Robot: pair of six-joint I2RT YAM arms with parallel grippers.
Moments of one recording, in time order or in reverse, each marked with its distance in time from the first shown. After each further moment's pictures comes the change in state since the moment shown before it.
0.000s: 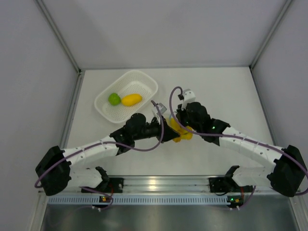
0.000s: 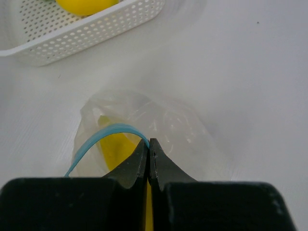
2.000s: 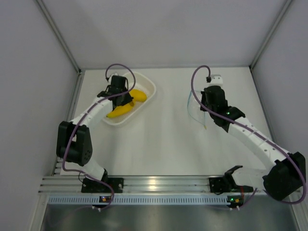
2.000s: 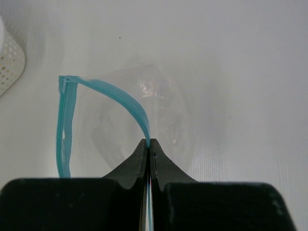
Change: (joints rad) left arm 0.631 0.402 0.516 -0.710 -0.515 -0.149; right arm -0.335 -0.009 0.124 -0.177 0.082 -0.007
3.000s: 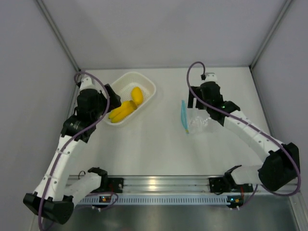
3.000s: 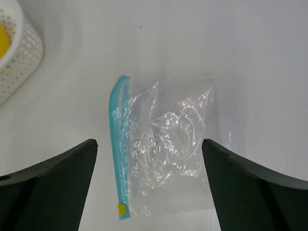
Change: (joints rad) left arm 0.000 -0.656 -0.104 -0.206 -0.066 0.137; right arm 0.008 0.143 0.086 -0.043 -0.072 0.043
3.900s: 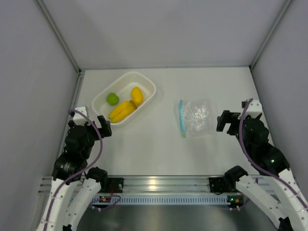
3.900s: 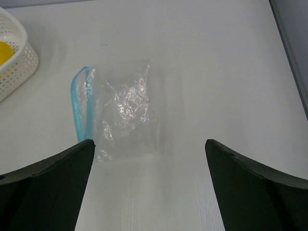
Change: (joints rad) left arm 0.000 -0.533 -0.340 -0.087 -0.056 0.282; right arm 0.000 -0.819 -0.206 -0.314 0.112 -0.070
